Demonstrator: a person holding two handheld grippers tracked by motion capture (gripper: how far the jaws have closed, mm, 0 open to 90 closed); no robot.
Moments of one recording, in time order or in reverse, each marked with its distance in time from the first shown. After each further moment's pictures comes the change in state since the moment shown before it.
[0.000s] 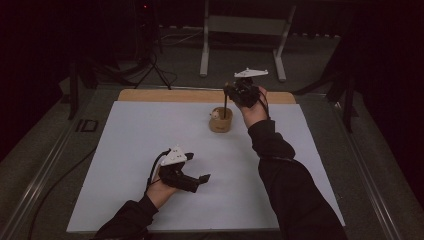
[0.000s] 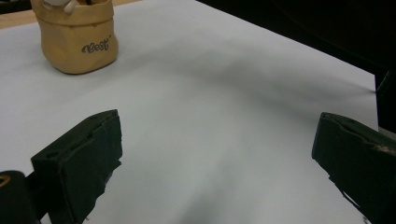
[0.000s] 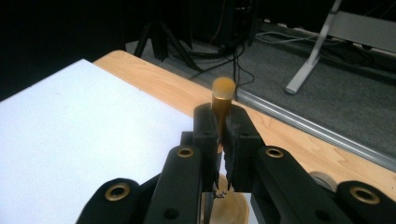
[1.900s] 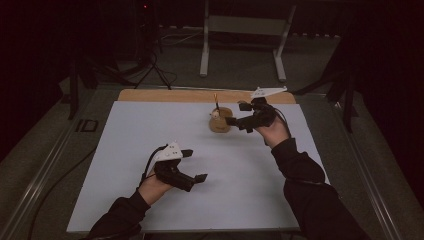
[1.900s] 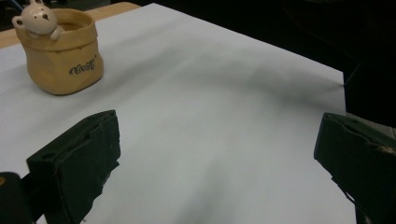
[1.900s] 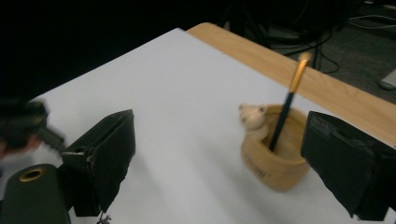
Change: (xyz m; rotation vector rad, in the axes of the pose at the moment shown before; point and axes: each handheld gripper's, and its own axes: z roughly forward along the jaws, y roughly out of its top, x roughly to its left) left arm 0.005 0.016 -0.018 -0.007 -0.096 0.058; right arm 0.001 -0.043 -0.061 0.049 0.336 -0.029
